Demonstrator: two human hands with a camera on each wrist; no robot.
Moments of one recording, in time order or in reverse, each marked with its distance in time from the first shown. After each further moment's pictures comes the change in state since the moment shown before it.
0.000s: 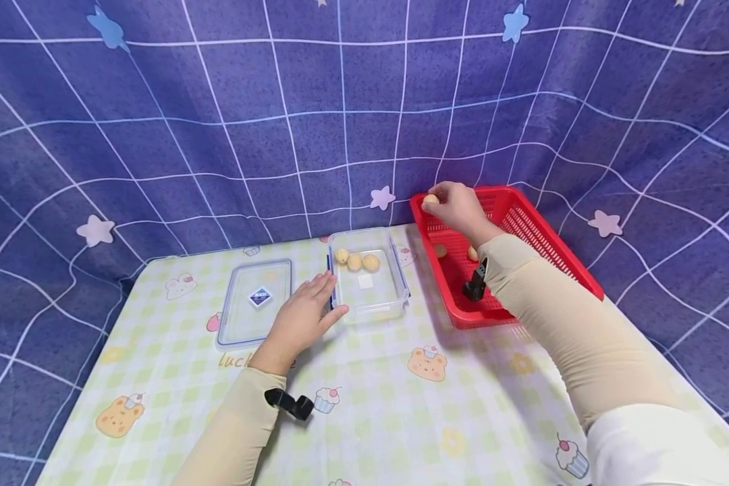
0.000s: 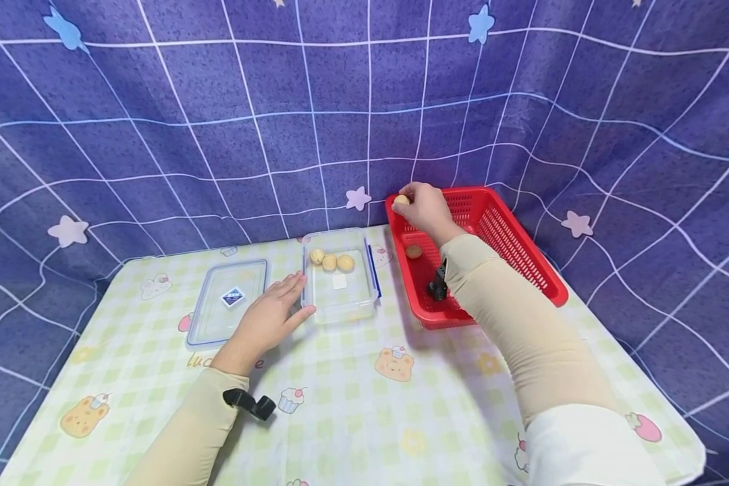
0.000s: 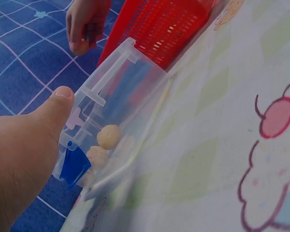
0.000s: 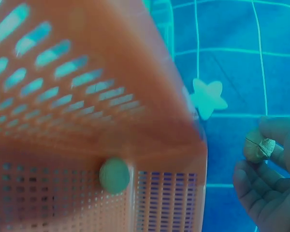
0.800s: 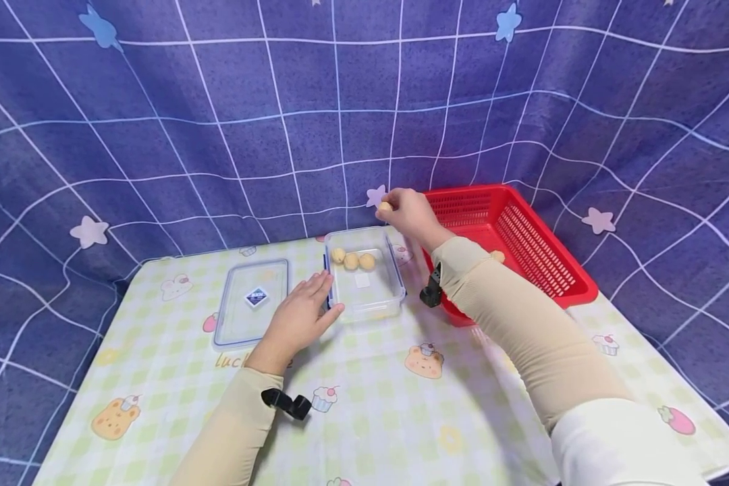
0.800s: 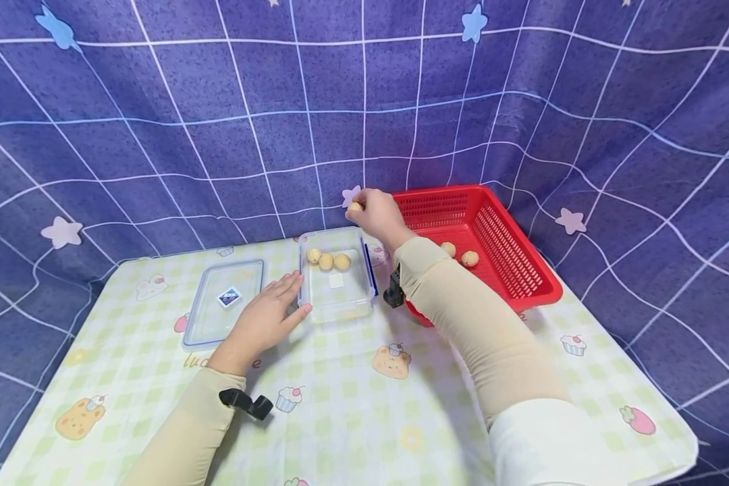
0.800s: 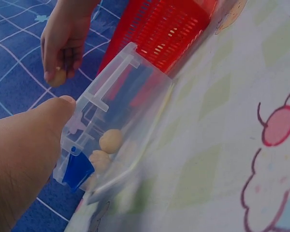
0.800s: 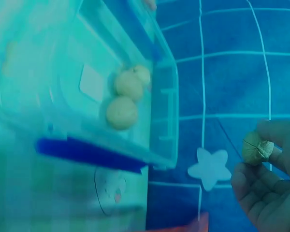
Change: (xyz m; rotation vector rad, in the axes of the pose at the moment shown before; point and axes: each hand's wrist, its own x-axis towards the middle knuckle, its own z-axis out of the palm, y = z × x) left_hand 0.000 0.005 -0.006 -0.022 0.001 0.013; right_hand -0.003 -0.054 0.051 0.007 -0.052 -0.067
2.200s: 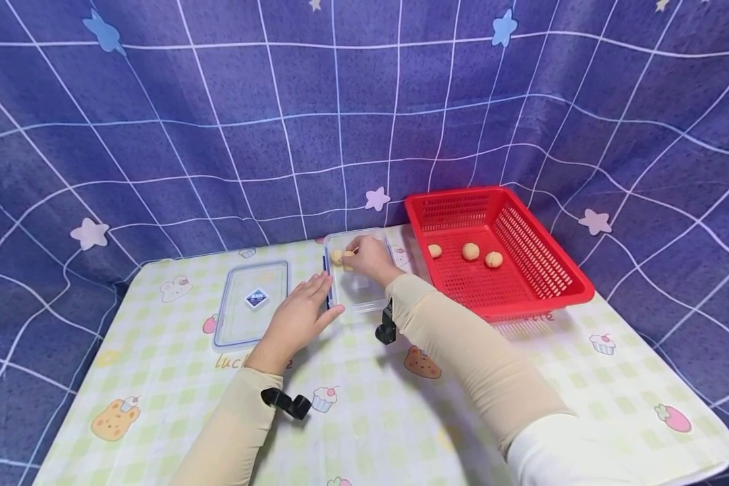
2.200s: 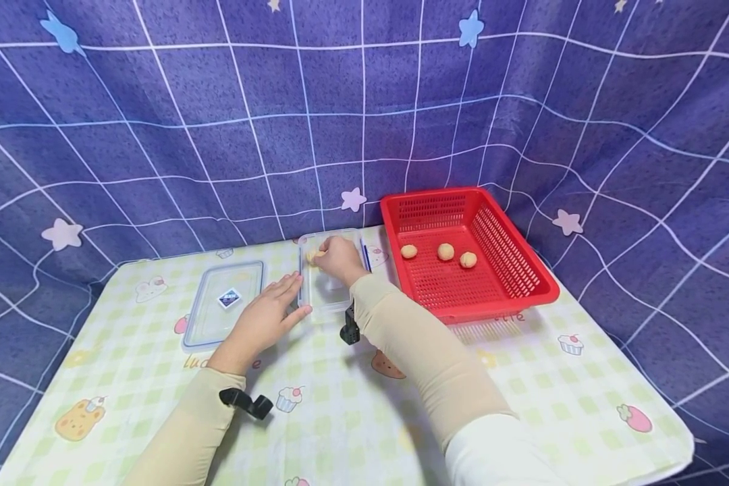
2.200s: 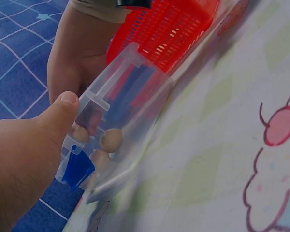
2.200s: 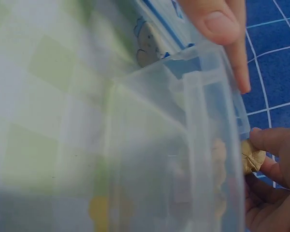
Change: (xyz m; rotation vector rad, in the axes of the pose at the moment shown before) left_hand -0.001 0.000 -0.003 -0.003 -0.006 0.004; right_hand -0.031 -0.021 0.099 0.020 -0.145 0.121
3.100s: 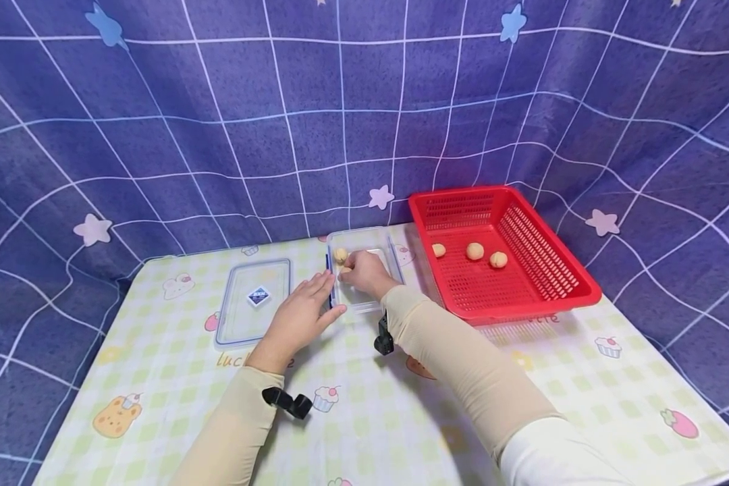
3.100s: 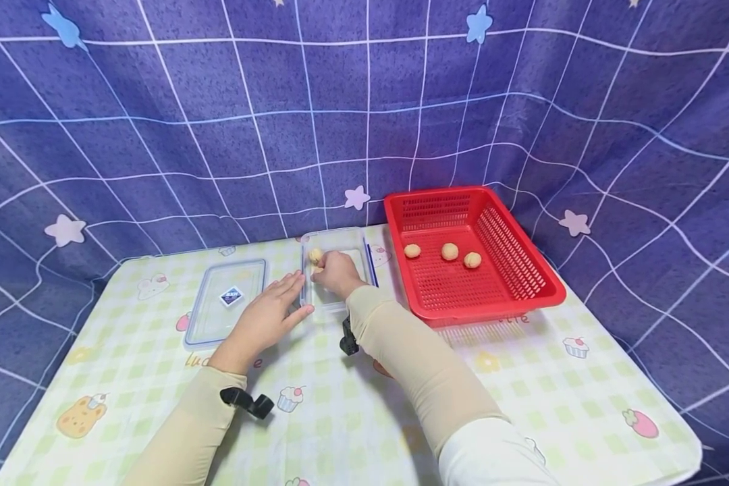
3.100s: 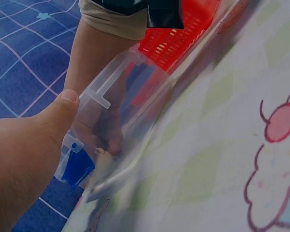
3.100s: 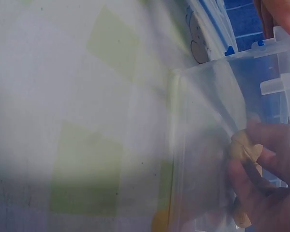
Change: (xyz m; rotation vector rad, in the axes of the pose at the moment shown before) left_hand 0.000 -0.005 0.005 -0.003 0.005 -0.001; right_hand -0.001 0.014 0.038 -0.033 -0.111 0.022
